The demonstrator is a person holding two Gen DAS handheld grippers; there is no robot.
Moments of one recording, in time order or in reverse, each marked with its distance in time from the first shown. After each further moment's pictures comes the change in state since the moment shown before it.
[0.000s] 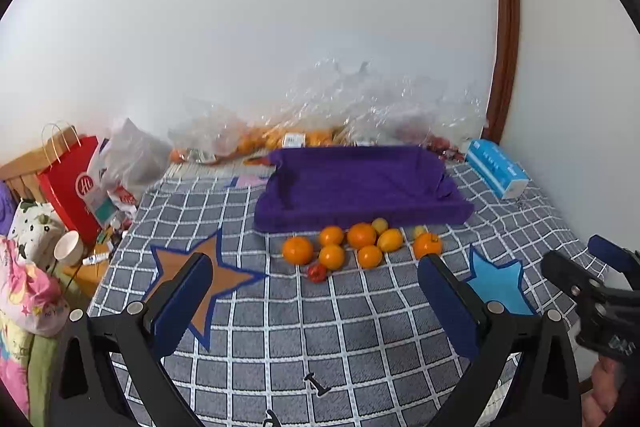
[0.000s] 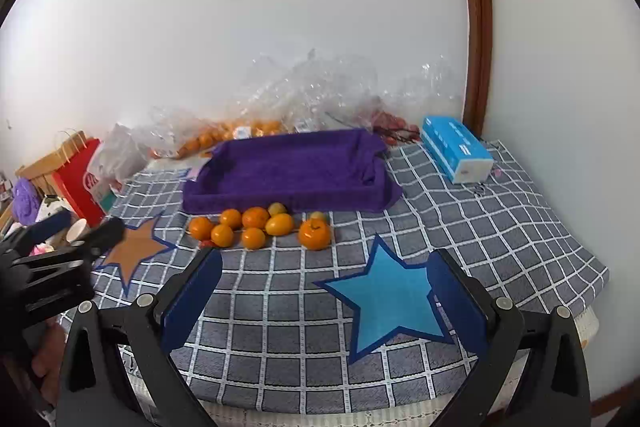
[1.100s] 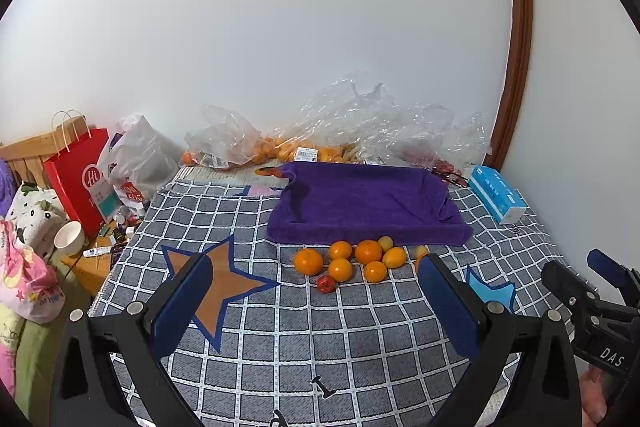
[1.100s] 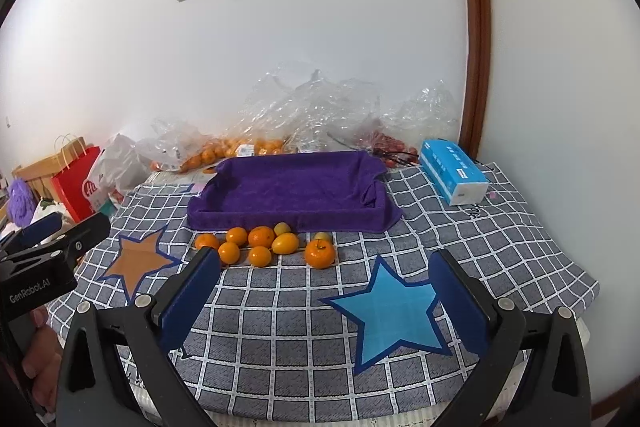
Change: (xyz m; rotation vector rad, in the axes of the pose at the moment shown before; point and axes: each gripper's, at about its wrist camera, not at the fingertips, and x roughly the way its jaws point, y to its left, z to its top) left arm -0.018 0.022 0.003 -0.081 -0.036 -0.003; right arm -0.020 0.017 0.005 -0.030 -0.079 -0.009
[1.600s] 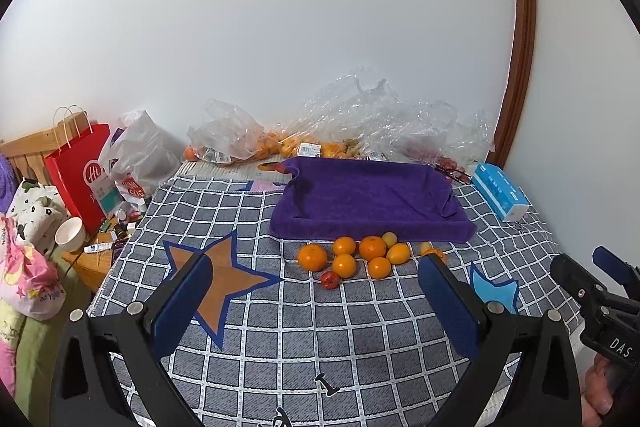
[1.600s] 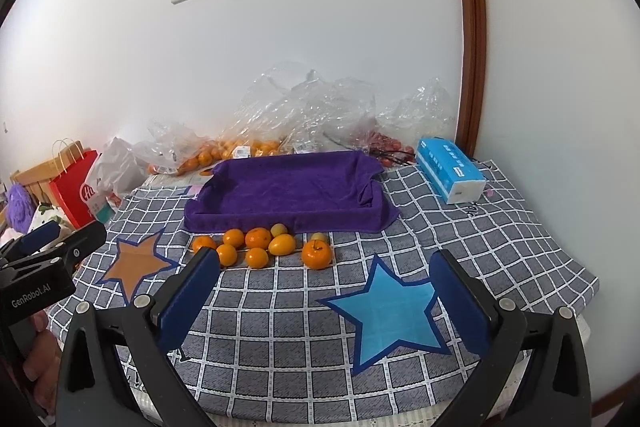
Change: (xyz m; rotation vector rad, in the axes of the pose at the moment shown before) left arm 0.004 0.004 -0.003 -0.002 0.013 0.004; right arm 0.000 -0.002 0.001 0.010 0.002 -0.008
